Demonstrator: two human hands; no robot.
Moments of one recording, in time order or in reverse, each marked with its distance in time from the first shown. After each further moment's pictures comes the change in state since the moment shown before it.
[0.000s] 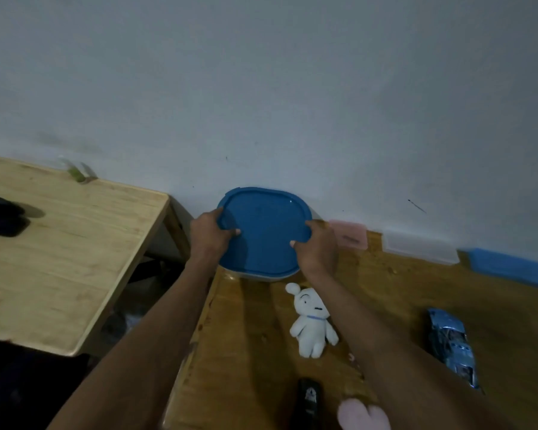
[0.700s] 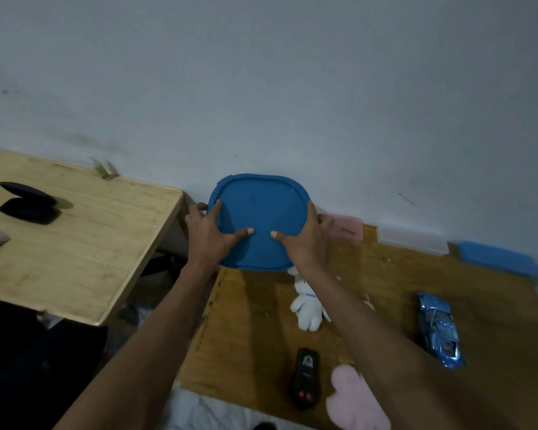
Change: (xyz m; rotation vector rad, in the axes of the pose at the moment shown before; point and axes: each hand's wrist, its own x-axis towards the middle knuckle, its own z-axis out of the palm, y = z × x) left_hand -0.067 -0.013 -0.031 0.008 0.124 0.164; right_hand -0.060 -0.036 -0.031 0.107 -0.020 -0.037
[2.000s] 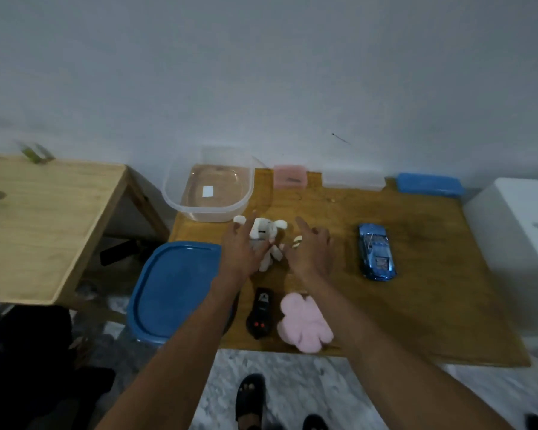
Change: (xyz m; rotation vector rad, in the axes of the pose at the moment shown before) left_hand -0.141 0.049 0.136 -0.004 -0.309 0.160; right_hand -0.095 0.139 -0.070 -0.280 -0.041 0.177
